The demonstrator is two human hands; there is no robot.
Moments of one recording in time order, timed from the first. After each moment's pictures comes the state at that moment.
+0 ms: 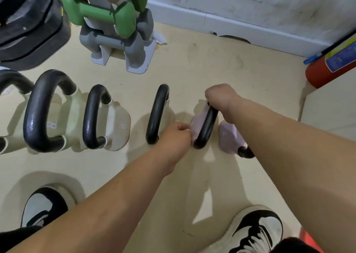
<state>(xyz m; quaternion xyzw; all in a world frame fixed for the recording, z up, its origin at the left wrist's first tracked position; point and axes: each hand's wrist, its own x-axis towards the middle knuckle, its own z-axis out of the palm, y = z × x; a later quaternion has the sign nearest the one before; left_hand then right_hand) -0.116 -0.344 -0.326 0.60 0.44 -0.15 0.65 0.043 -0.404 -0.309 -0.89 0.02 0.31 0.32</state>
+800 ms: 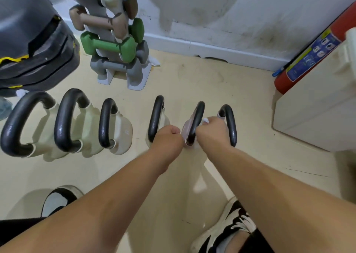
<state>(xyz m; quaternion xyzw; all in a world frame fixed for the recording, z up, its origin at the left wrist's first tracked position) -0.151 -0.355 -0.276 0.65 0.41 -0.09 0.63 -0.075 -0.448 -0.259 -0.89 0.08 0.25 0.37</state>
